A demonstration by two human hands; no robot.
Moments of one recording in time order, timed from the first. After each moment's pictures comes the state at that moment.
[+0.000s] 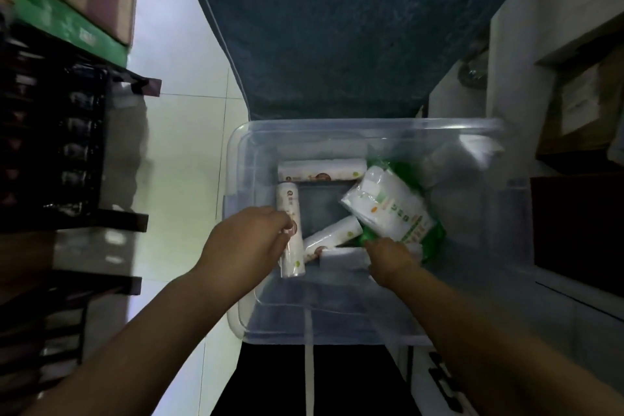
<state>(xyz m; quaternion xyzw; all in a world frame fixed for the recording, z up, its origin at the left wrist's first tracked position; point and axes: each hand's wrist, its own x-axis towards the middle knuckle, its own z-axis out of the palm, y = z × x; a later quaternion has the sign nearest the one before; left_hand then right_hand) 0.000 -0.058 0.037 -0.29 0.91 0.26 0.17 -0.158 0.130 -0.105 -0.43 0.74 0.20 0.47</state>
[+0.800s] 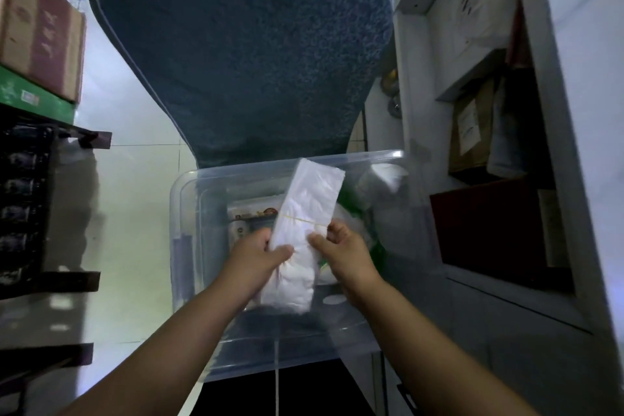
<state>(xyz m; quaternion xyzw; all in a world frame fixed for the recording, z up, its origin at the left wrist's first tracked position) -0.083 -0.013 0.049 -0.49 0.64 0.58 0.14 -0.185 0.106 0.012 0.03 0.67 -0.56 0.50</state>
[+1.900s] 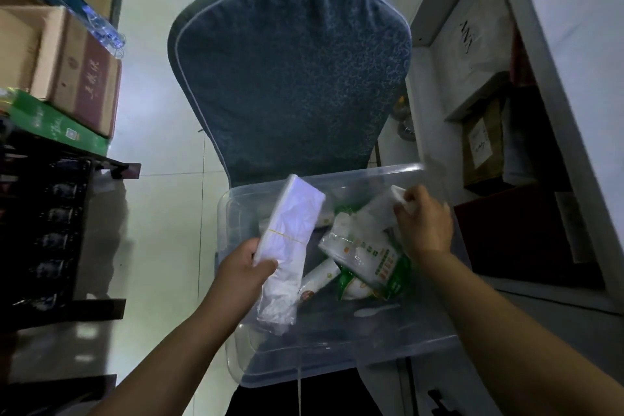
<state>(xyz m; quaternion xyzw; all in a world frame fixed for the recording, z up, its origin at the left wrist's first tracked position) -0.014 -0.054 0.083 -0.49 0.64 0.59 0.05 -0.248 0.118 0.028 -0.19 0.96 -0.20 0.10</state>
